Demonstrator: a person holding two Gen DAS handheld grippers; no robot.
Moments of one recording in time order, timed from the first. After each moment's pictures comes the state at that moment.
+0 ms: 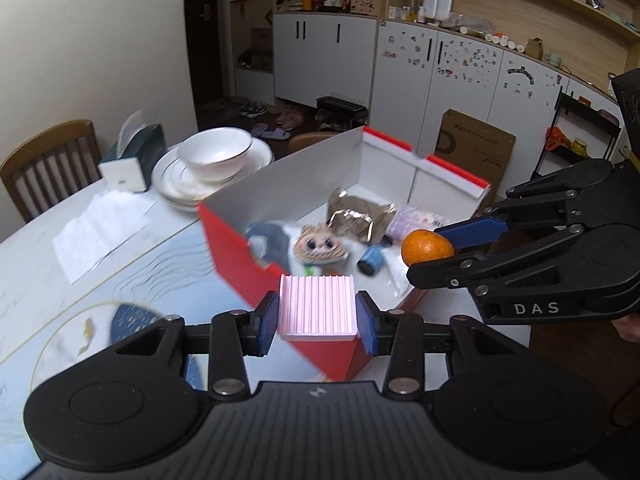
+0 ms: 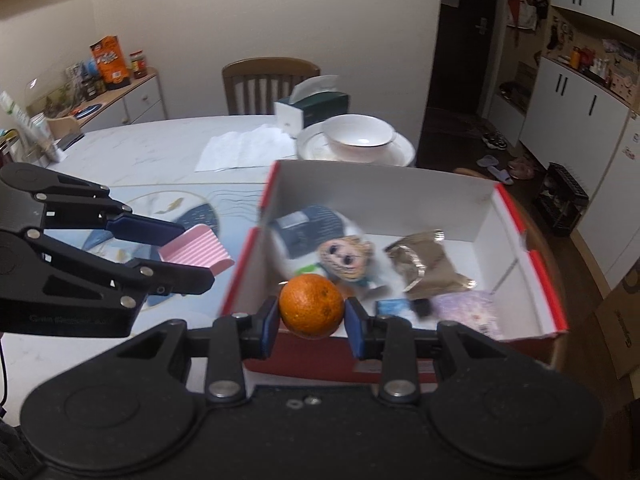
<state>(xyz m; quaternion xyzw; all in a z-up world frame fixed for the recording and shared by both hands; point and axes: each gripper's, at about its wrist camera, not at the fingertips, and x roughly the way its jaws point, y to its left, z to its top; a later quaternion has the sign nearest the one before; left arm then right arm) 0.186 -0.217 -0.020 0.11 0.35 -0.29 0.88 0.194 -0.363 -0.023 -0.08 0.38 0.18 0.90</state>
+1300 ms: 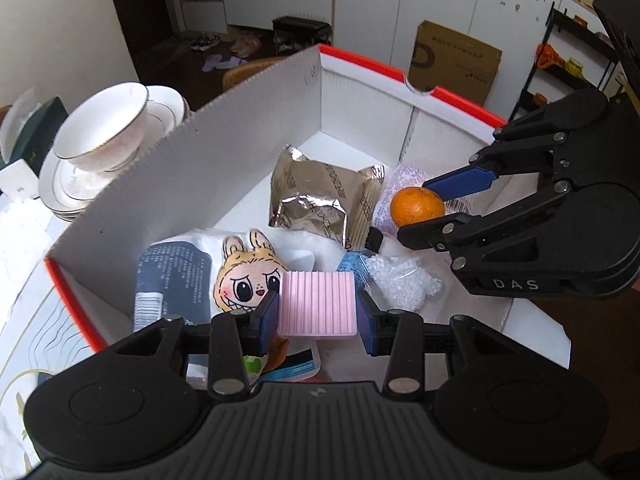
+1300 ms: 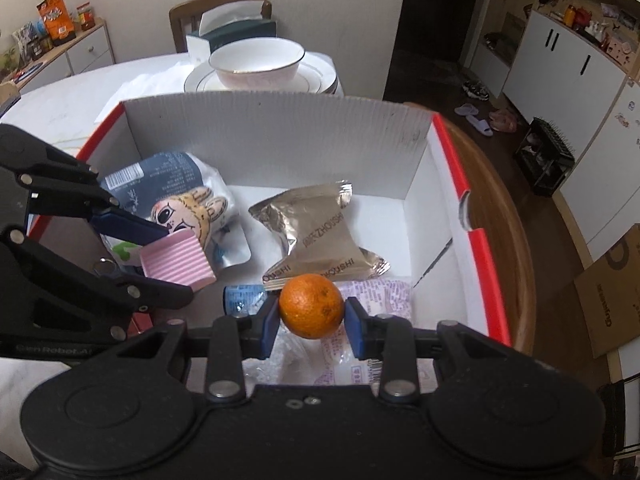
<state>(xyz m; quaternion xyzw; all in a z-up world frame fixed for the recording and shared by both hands) 0.290 -0.330 -0.091 0.18 0.46 -0.33 0.81 0.303 -0.434 -0.089 -0.11 0.46 0.15 0.87</state>
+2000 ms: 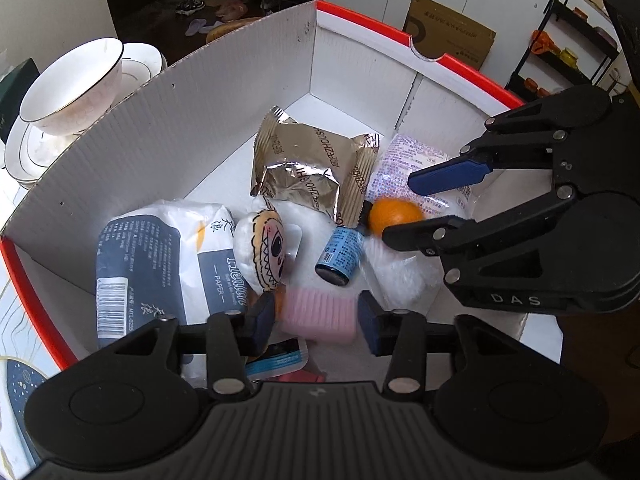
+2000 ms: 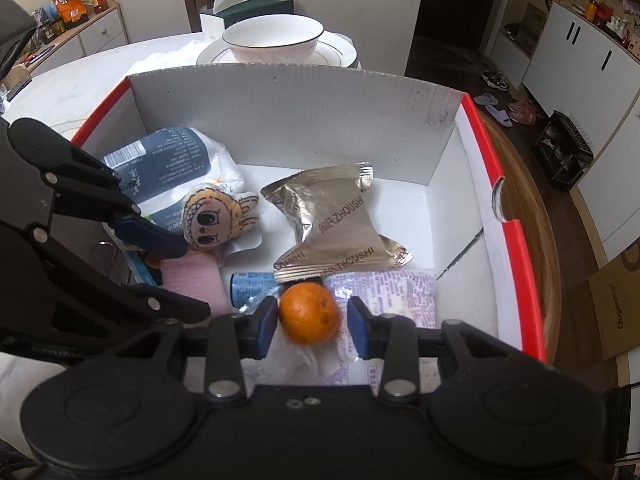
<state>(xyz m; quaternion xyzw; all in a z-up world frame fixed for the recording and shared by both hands) 0.305 -0.335 -0.110 0.16 0.51 -0.34 0.78 0.314 -0.429 -0.103 -0.11 0.48 0.18 0.85</state>
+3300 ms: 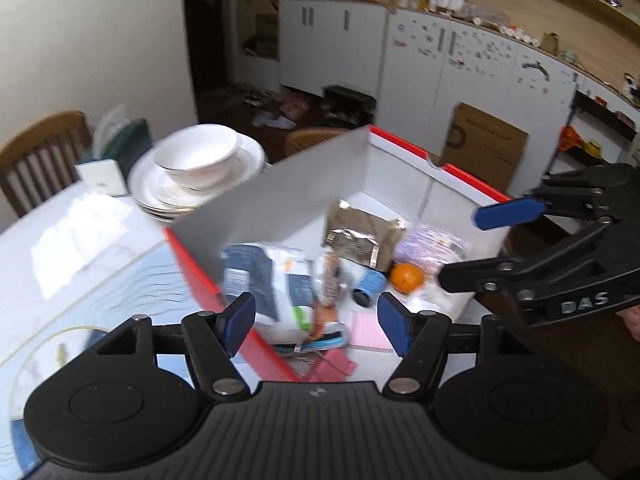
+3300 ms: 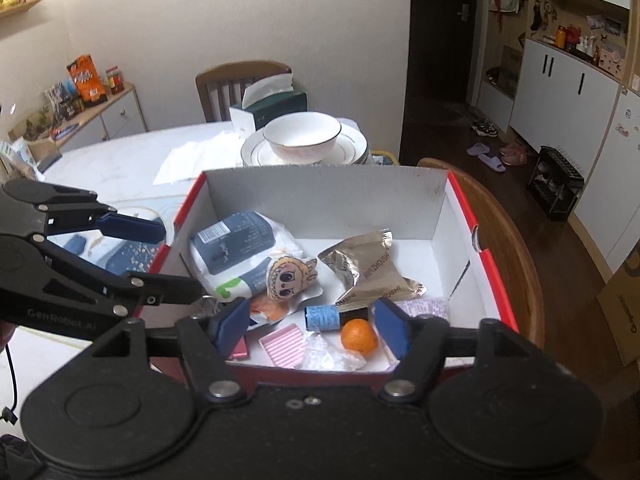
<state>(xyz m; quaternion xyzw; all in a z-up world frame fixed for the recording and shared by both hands) 0.230 -0.256 -0.033 0.11 0.37 -0.27 0.89 0.238 -0.422 -0.034 -0.04 0.38 0.18 0.91</state>
